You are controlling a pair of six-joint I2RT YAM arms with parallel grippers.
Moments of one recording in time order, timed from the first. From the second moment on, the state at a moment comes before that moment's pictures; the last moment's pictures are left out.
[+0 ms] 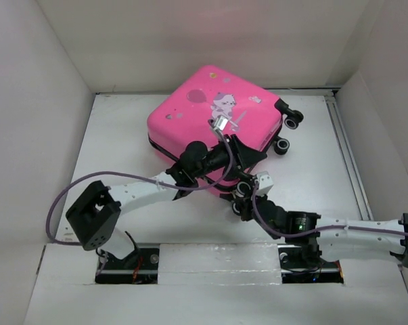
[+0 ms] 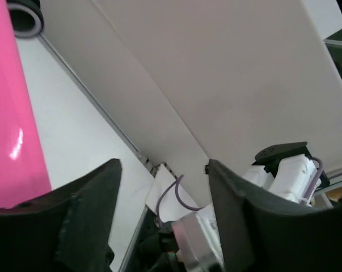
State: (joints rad) left arm -0.92 1.50 0.91 0.69 0.24 -0.95; right arm 1.31 0.87 0.46 -0.06 0.68 0.63
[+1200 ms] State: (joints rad) left arm -0.11 1.15 0.53 0.52 0.14 -0.92; right arm 1.36 0.64 0.42 -0.27 0.67 0.71
